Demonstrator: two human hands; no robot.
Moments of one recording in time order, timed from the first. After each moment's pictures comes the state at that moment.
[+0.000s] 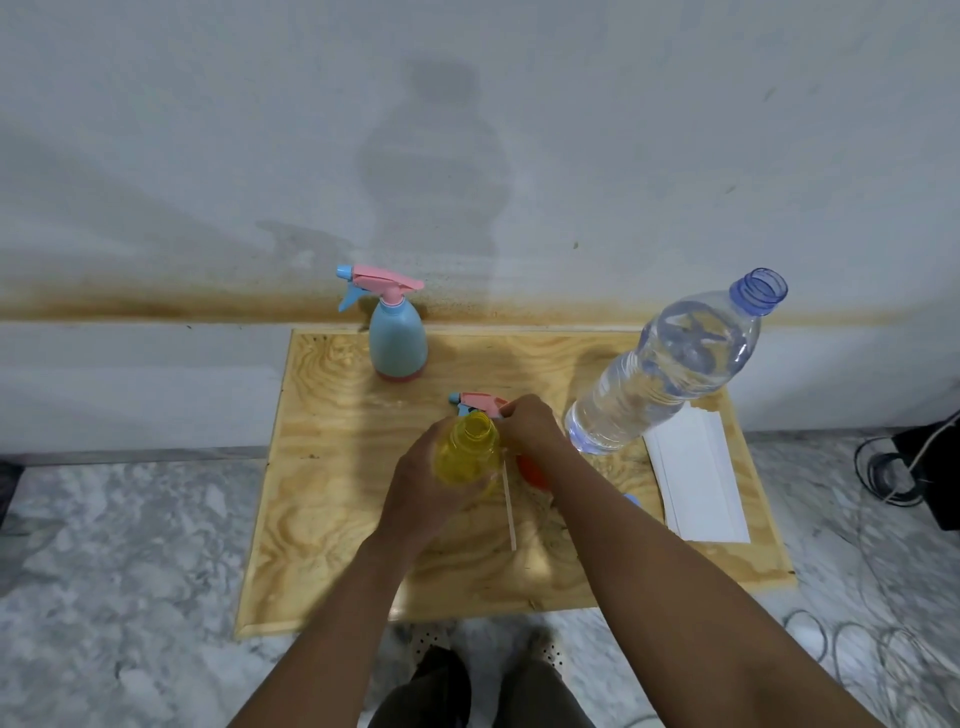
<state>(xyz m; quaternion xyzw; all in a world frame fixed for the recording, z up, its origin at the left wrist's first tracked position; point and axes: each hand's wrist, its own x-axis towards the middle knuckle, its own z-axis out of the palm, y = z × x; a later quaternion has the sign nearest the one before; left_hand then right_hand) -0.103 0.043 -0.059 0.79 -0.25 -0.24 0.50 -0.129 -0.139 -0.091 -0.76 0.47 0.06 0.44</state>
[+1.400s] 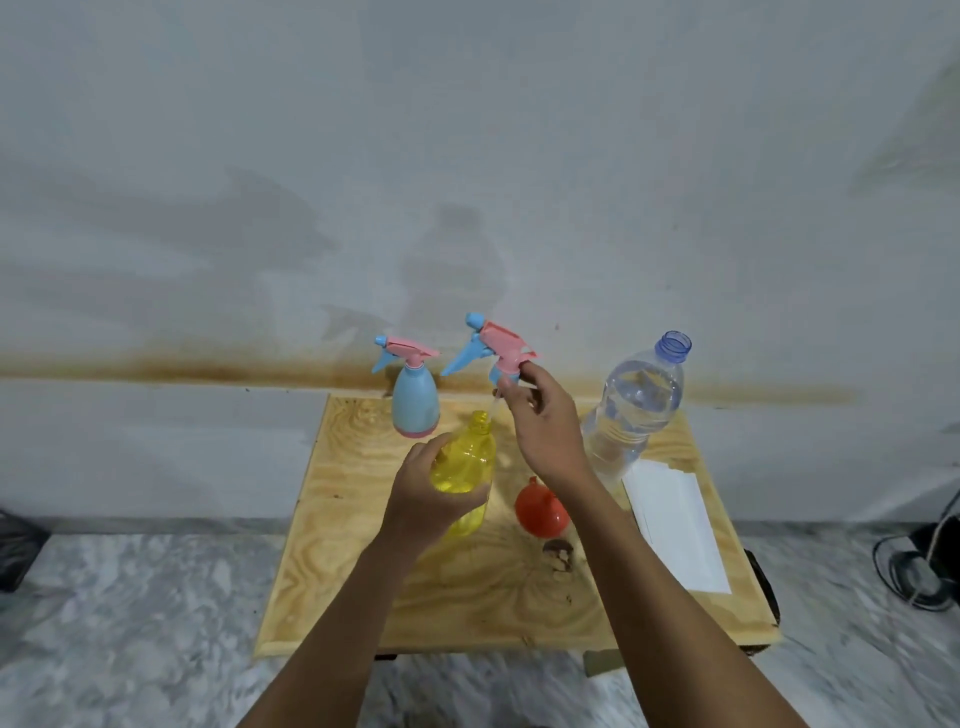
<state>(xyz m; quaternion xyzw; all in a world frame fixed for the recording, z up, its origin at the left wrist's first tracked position) -0.114 0.057 0.010 0.81 -0.23 -0.17 0.52 -0.172 -0.085 0.094 -0.74 0.23 -0.28 0.56</state>
